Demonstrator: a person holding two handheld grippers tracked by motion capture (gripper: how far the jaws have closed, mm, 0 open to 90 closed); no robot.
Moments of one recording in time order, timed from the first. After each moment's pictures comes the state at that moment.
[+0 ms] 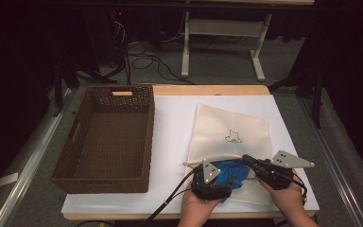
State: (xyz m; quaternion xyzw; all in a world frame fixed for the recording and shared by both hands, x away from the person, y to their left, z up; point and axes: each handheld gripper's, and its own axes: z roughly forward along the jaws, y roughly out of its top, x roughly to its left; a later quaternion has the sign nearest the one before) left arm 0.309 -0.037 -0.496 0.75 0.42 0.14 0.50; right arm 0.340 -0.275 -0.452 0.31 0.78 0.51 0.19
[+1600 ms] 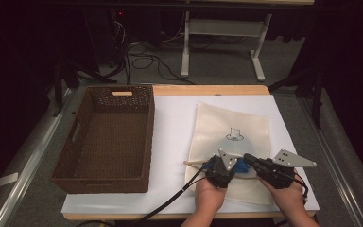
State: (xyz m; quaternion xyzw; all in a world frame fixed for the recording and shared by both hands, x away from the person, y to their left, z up) left arm 0.355 -0.094 -0.503 0.77 0.42 0.20 0.44; right arm 0.342 -0.278 -0.451 0.32 0.77 0.51 0.19
